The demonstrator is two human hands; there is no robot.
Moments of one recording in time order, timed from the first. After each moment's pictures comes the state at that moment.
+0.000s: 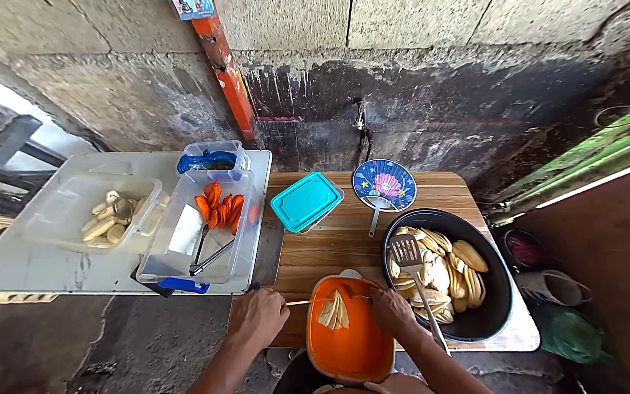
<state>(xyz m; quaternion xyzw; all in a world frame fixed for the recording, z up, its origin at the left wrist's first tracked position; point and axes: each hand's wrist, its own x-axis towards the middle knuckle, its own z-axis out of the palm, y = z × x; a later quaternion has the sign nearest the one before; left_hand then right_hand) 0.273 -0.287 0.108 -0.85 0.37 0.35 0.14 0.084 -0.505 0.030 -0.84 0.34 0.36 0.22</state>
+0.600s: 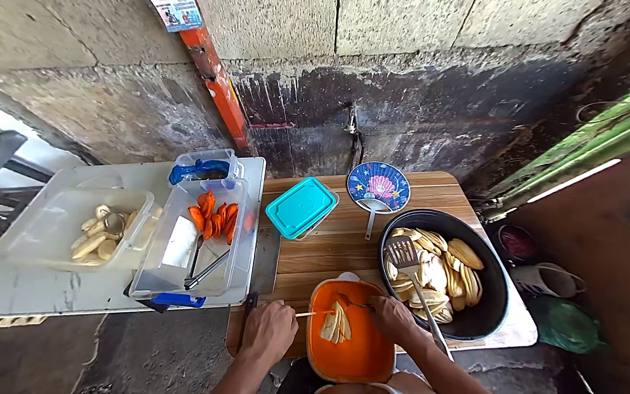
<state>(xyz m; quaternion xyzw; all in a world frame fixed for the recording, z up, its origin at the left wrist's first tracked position) 0.257 -0.295 0.083 -0.83 0.41 0.34 0.14 0.069 -0.509 0.020 -0.83 0.32 0.34 0.29</state>
